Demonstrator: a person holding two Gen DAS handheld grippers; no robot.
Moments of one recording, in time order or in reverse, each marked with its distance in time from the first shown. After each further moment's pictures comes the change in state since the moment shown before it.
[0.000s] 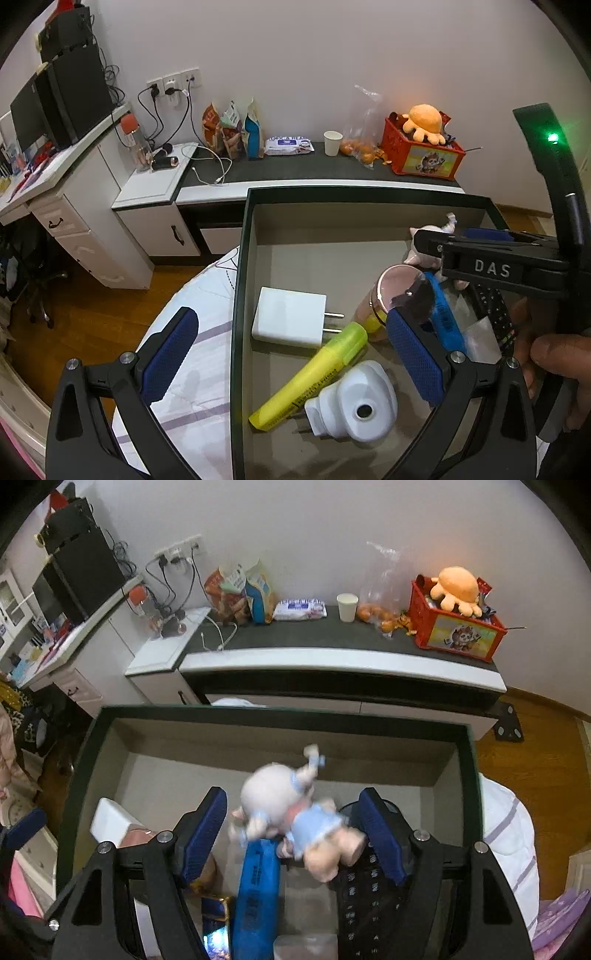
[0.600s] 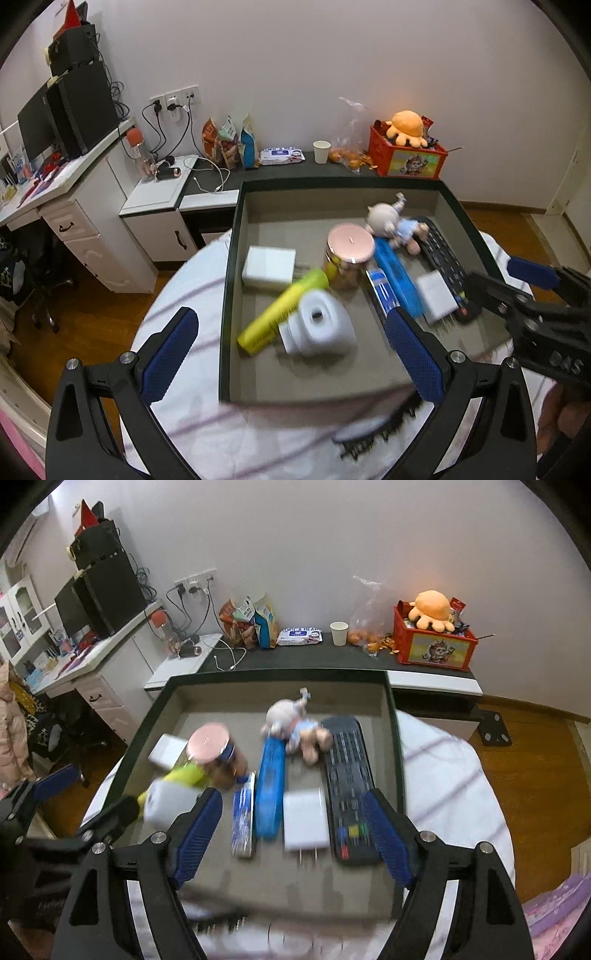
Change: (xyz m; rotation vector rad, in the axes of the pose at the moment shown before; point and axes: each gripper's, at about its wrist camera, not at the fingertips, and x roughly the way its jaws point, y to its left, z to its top) left arm -0.074 -0.021 -0.049 0.026 -0.049 -0.004; right arm -0.113 0.001 -0.095 0.009 -0.135 0.003
